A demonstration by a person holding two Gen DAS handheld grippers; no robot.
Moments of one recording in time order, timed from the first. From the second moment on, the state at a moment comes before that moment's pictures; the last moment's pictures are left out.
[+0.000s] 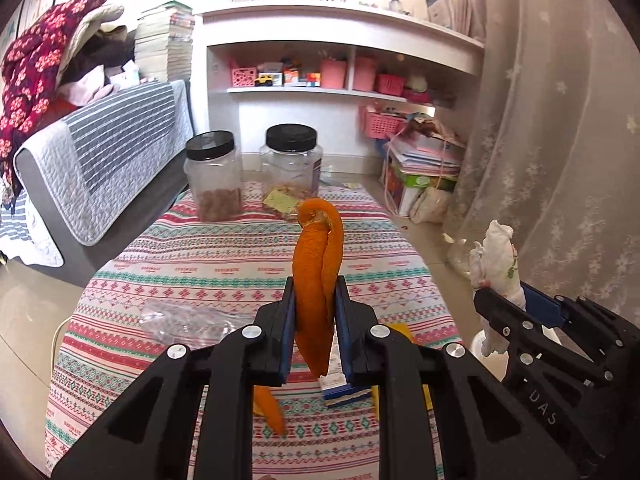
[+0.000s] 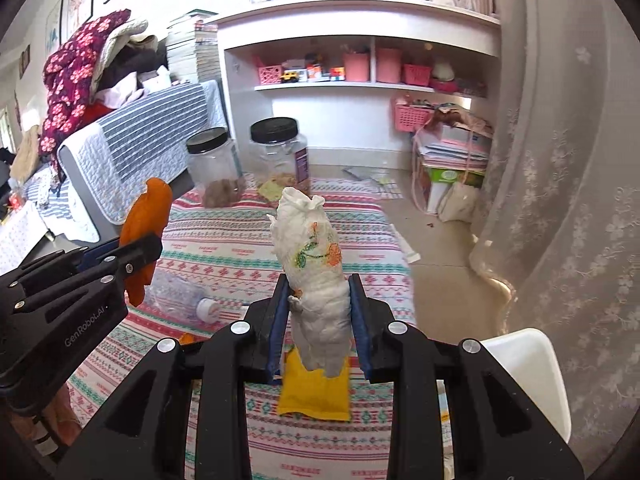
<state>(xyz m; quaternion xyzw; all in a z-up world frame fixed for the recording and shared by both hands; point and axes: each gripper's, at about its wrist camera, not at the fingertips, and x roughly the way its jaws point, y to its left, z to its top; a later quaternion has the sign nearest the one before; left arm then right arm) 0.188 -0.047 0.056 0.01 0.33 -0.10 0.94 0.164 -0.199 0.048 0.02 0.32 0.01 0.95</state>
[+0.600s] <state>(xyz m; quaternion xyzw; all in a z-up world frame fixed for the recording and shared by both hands) 0.177 -0.122 0.054 0.03 0.33 -0.16 0.93 0.134 -0.275 0.046 0.02 0.32 -0.09 0.94</state>
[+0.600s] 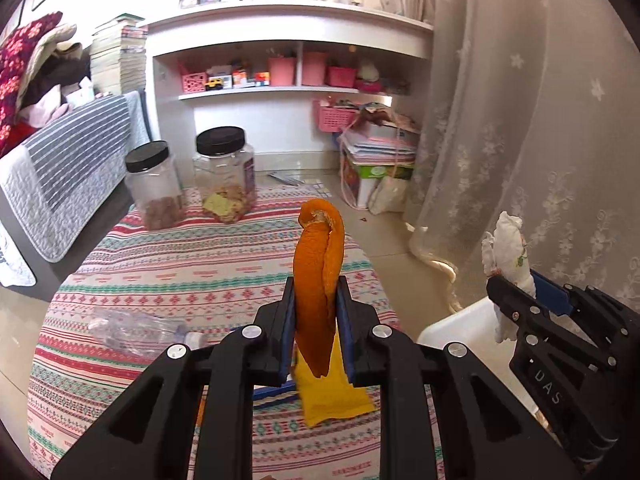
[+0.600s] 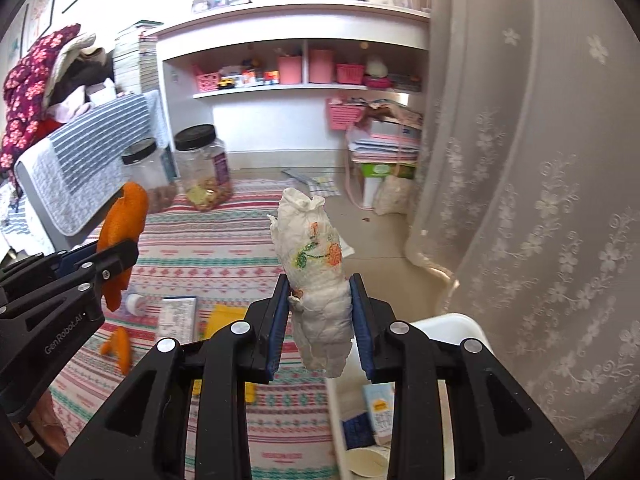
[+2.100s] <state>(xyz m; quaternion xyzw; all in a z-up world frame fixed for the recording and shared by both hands) 0.145 -0.289 0.013 0.09 0.36 -0.27 0.89 0.060 -0.424 0.043 0.07 0.31 -0.35 0.88</state>
